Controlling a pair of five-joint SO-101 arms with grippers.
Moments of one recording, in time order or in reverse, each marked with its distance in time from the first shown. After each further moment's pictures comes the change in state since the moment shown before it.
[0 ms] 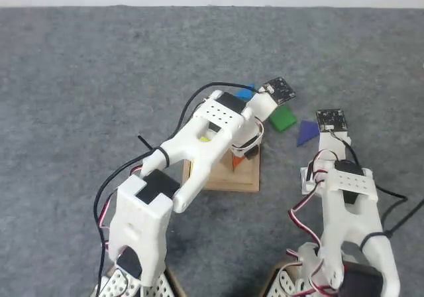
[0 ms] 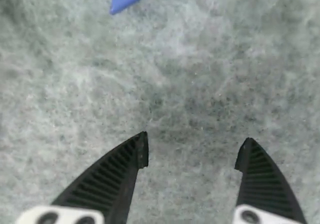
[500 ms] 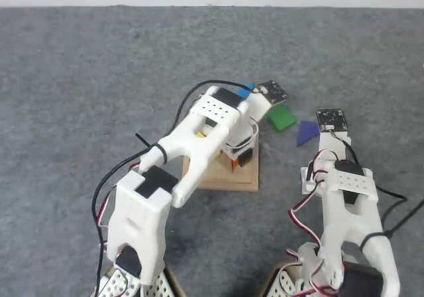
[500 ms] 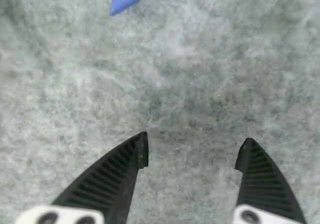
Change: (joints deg) left arm -4.5 1.1 -2.4 6.2 -1.8; right arm 0.0 0.0 0.0 0.0 0.0
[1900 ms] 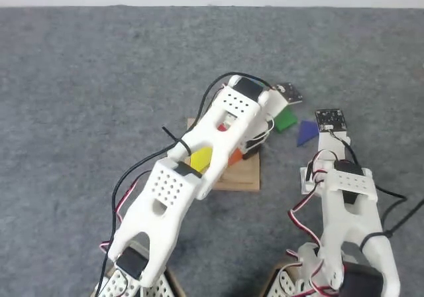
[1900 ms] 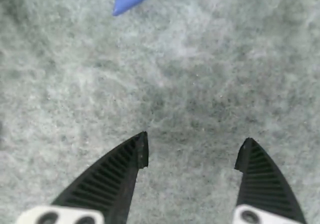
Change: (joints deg) left arm 4.0 25.2 -38.9 21.1 1.4; right arm -0.4 0.0 0.0 0.0 0.0
